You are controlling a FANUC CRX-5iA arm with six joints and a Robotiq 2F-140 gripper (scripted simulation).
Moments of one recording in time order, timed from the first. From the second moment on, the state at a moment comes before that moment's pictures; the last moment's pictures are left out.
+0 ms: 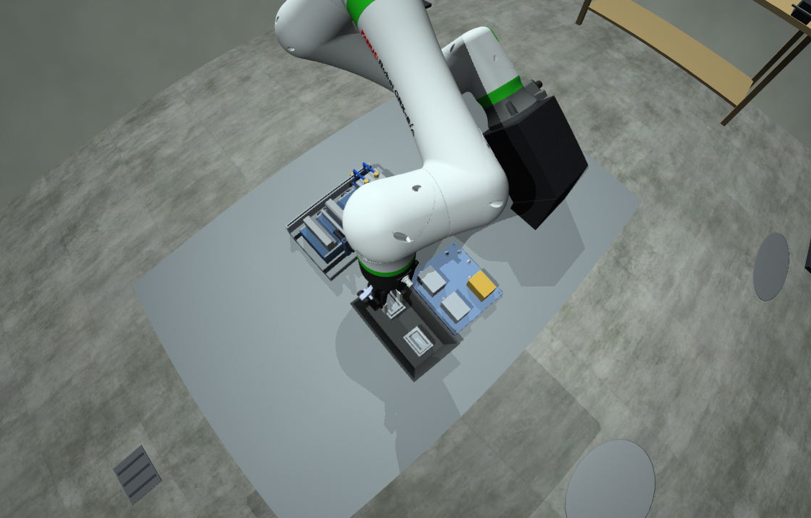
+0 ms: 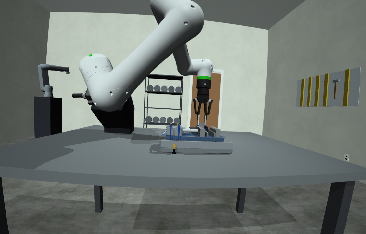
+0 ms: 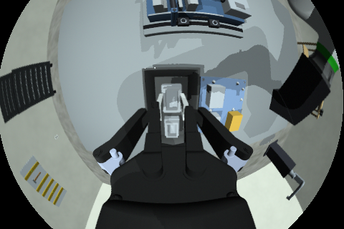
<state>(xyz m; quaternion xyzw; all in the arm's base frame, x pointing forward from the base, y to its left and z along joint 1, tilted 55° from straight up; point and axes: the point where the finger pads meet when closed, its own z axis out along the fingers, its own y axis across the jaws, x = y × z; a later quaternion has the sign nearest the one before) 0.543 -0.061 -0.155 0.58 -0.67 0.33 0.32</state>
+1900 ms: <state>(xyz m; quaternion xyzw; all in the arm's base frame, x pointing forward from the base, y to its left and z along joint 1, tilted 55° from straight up) 0.541 -0.083 -0.171 0.58 -0.67 0.33 0.32</state>
